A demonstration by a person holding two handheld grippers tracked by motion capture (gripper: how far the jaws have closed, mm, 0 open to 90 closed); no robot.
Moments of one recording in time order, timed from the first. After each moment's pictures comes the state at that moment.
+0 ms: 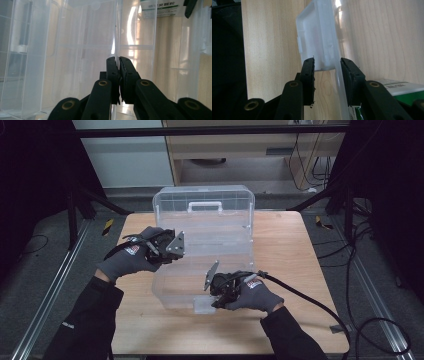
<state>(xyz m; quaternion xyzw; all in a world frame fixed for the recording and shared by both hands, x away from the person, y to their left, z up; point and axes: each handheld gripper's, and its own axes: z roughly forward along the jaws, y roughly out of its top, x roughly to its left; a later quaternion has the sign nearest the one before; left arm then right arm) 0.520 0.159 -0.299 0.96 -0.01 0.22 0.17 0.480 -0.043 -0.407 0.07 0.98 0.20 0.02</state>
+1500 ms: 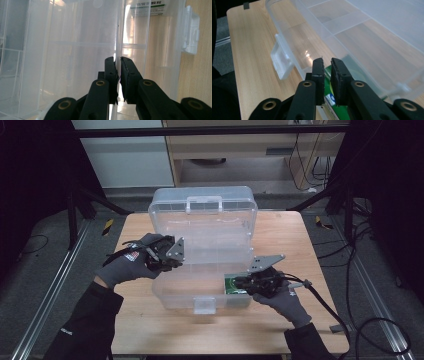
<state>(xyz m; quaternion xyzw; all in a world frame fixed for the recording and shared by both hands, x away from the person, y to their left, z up) 0.509 0.159 -0.306 0.97 0.00 0.20 0.17 0.462 -0.145 -0.380 0.24 0.87 0.42 0.11</state>
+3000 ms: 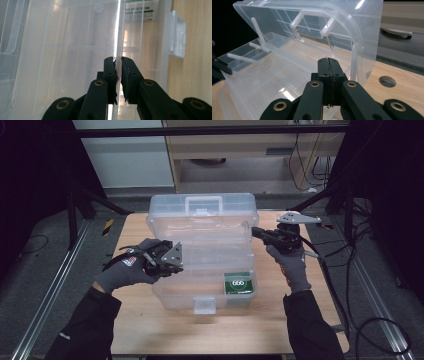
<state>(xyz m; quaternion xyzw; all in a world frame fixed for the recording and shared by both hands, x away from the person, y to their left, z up) 0.502 0.165 -0.316 0.96 0.00 0.17 0.21 0.533 -0.191 -0.326 0.37 0.72 0.55 0.19</state>
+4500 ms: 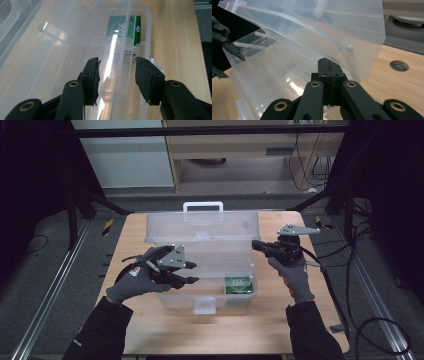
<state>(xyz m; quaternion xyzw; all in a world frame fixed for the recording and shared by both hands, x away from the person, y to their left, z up) 0.492 0.158 -0.339 0.92 0.04 0.13 0.37 0.517 -0.196 -0.350 0.37 0.74 0.54 0.15</state>
